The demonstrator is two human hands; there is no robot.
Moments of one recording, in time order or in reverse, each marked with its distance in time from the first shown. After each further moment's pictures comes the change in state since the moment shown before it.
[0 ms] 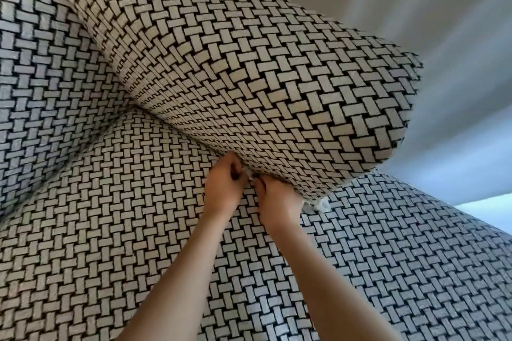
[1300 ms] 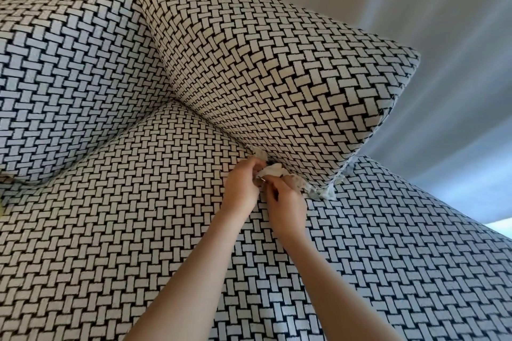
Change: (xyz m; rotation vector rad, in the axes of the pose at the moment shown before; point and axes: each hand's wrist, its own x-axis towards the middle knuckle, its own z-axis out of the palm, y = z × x) left_hand -0.048 0.005 0.008 0.056 0.032 0.002; right_hand -0.046 0.023 0.019 0.420 0.187 -0.232
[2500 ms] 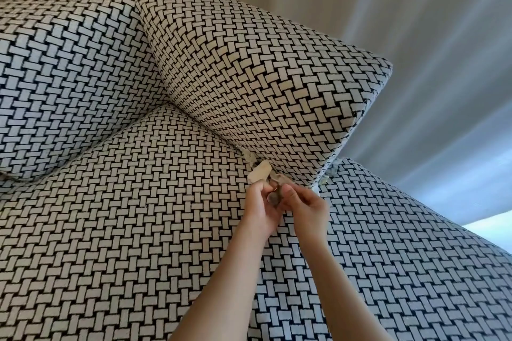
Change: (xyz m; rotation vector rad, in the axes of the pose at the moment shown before) left_hand -0.042 0.062 0.024 -1.429 -0.099 -0.796; right_hand -0.021 0.006 -0.058 0.854 0.099 0.431
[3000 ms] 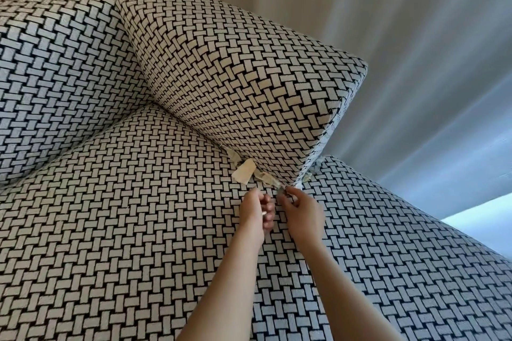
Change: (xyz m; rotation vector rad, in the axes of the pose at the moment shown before) left_hand 0.003 -0.025 0.002 0.295 0.134 -0.097; right_hand 0.021 0.017 -0.033 -0.830 0.032 -0.174
